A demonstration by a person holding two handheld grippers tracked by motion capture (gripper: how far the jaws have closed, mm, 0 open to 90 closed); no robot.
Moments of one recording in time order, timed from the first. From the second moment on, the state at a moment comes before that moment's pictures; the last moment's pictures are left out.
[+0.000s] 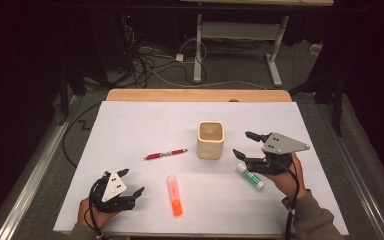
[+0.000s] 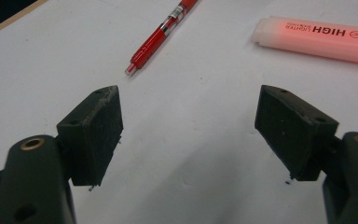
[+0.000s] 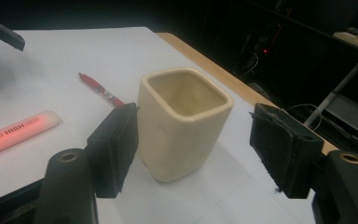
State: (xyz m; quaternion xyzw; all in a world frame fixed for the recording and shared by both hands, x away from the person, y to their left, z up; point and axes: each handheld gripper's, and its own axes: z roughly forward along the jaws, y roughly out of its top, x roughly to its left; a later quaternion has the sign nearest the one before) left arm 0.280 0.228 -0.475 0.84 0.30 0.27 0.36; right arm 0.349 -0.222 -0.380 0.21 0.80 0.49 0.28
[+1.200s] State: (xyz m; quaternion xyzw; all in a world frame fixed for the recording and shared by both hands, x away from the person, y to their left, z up) left arm 0.280 0.230 -0.474 0.84 0.29 0.27 0.36; right arm 0.292 -0.282 -0.453 0.26 0.78 0.47 0.32
